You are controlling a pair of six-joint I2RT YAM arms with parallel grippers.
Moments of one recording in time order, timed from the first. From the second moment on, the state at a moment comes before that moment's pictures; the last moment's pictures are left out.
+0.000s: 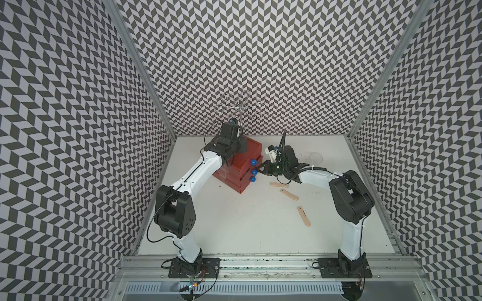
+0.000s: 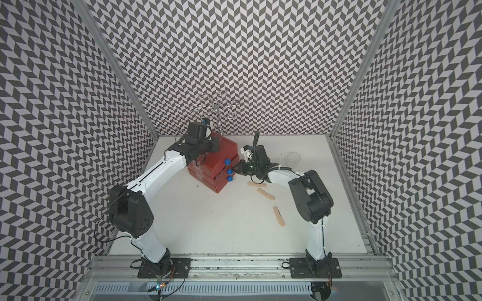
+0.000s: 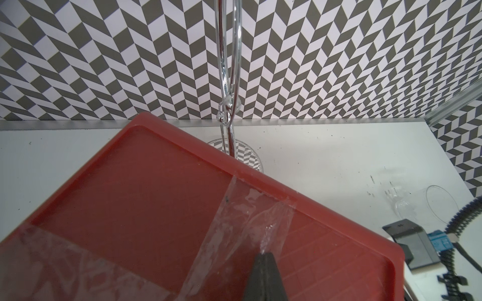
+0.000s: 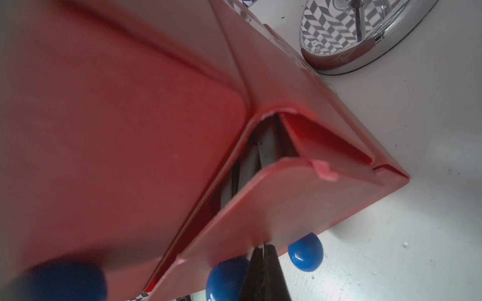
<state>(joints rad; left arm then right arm) -0.39 1.76 1.57 -0.46 -0.04 -0.28 0.52 1.99 1.29 0.13 -0.64 0.70</state>
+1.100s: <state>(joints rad) -0.39 1.76 1.57 -0.46 -0.04 -0.28 0.52 1.79 1.00 0.32 -0.62 0.78</state>
